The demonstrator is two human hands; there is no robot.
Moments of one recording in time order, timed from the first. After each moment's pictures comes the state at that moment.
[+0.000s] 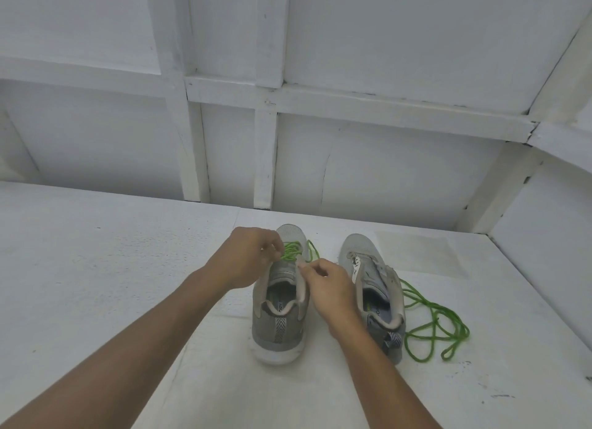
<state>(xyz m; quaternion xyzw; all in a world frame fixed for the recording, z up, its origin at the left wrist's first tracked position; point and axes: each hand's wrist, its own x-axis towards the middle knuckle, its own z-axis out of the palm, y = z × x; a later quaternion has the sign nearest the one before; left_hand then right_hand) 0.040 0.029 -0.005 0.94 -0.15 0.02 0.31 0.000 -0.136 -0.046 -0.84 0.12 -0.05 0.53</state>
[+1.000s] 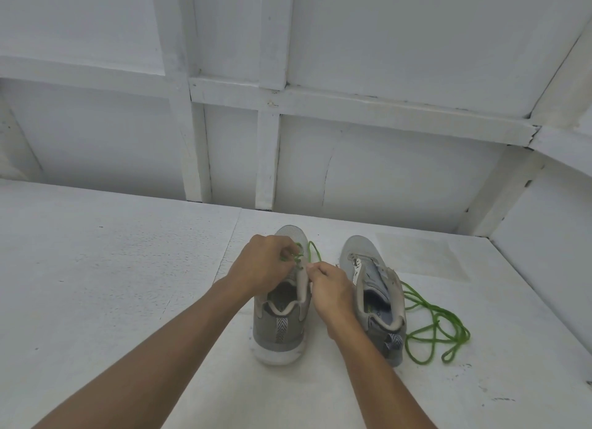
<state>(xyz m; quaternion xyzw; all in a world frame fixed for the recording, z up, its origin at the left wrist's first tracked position) 0.040 0.003 -0.022 0.93 -0.13 0.03 0.33 0.004 -0.133 -0.051 -0.85 0.14 -0.05 0.50</state>
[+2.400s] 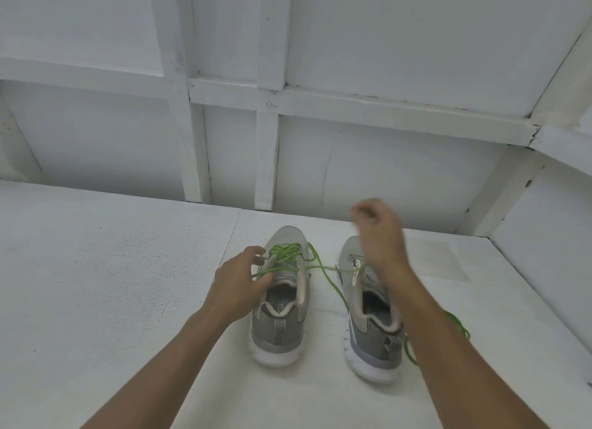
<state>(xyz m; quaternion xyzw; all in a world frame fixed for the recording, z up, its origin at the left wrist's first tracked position) 0.026 0.031 -0.066 0.91 -0.04 0.05 0.41 0.038 -0.198 0.019 -0.82 0.03 -0.21 0.54</state>
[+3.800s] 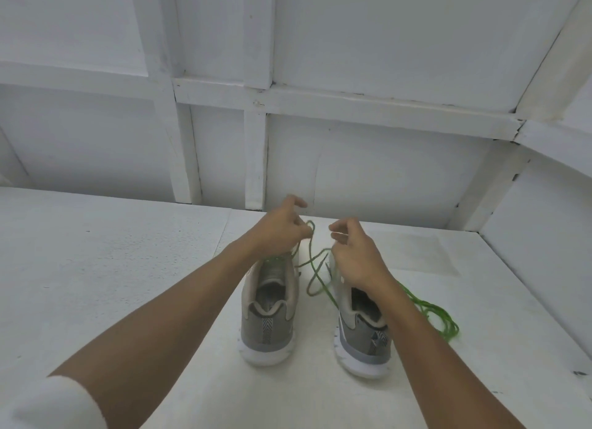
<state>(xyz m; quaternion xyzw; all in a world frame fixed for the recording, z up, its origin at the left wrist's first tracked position) 0.076 -0.034 0.014 0.87 -0.16 -0.07 0.46 0.022 -0.195 0.000 -0.88 0.03 -0.05 0.47</state>
